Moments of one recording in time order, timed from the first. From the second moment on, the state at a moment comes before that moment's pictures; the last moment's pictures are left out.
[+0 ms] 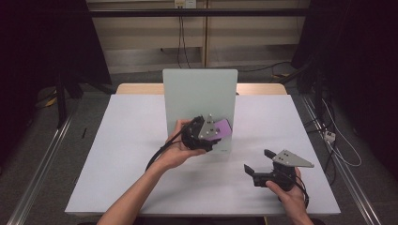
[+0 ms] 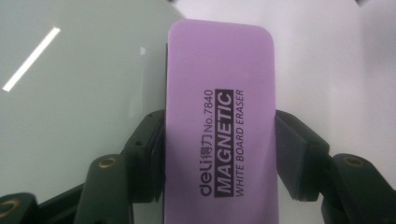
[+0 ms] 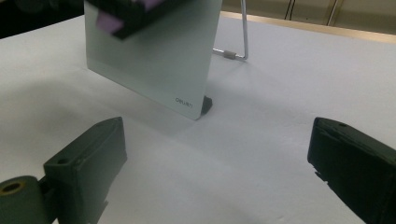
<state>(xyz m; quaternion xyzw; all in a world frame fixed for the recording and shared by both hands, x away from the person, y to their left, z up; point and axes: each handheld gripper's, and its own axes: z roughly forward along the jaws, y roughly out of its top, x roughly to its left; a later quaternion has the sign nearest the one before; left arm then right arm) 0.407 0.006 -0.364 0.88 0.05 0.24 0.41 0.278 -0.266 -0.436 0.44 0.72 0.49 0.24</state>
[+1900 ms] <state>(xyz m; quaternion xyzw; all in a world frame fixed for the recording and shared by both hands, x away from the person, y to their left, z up) 0.407 0.013 -0.360 0.88 0.09 0.24 0.41 0.278 -0.266 -0.436 0.44 0.72 0.49 0.24</state>
